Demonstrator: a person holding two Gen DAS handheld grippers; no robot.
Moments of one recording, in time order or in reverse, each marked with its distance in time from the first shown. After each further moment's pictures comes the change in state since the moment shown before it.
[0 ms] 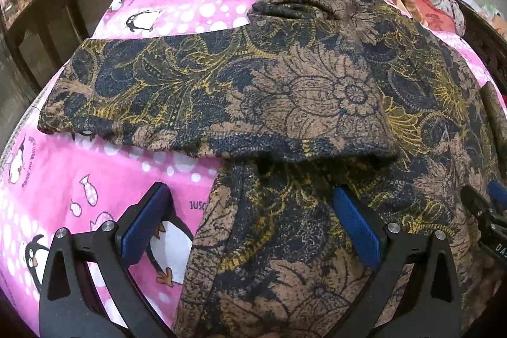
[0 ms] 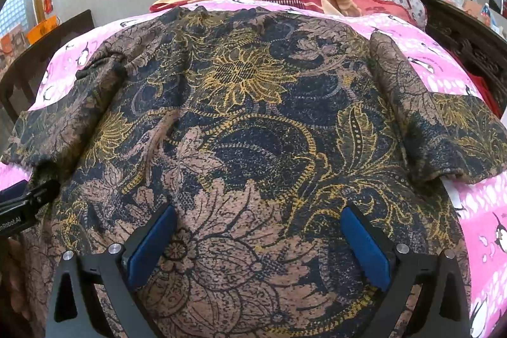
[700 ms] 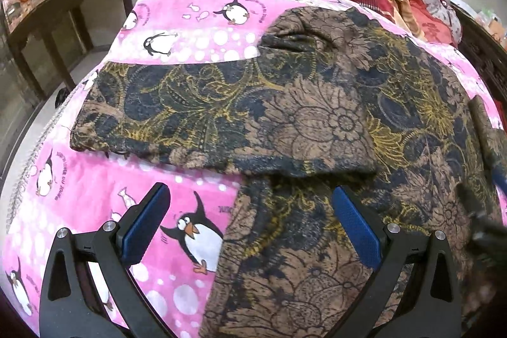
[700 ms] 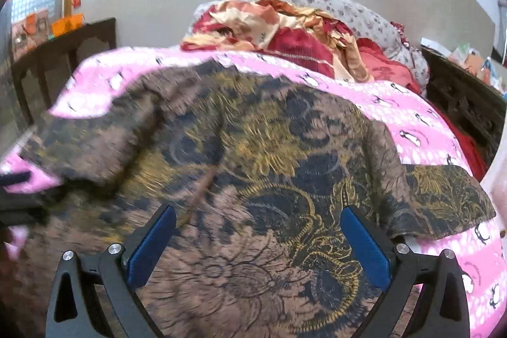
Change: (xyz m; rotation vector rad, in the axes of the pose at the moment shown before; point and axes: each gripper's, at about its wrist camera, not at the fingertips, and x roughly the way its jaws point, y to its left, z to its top) left arm -0.038 0.007 0.013 0.000 -0.025 0.001; right arm -0.035 0.029 0.004 -0.145 -0.171 -0.060
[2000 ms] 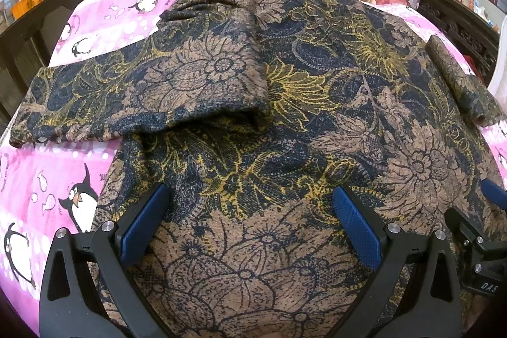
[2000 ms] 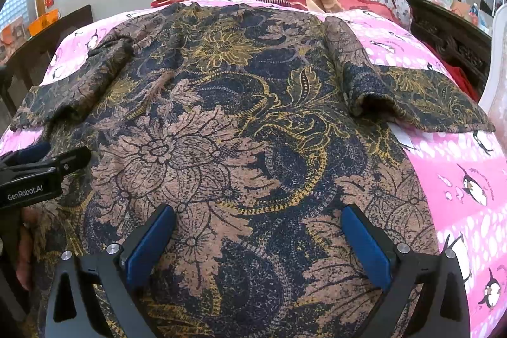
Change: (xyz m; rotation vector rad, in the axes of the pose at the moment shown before) left arm 0.020 -0.075 -0.042 0.148 -0.016 -0.129; right arm -0.022 -0.044 -0.067 0.118 0.179 0.022
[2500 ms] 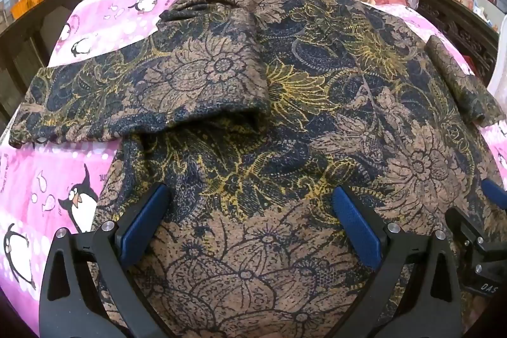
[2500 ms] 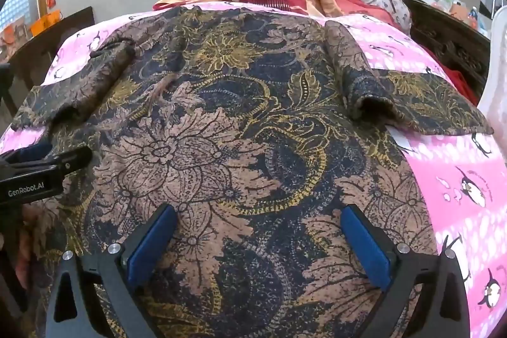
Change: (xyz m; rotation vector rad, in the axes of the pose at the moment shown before) left arm -0.001 0.003 -0.004 -0.002 -0.002 -0.006; right arm -0.002 0.001 0.000 -0.002 -0.002 0.000
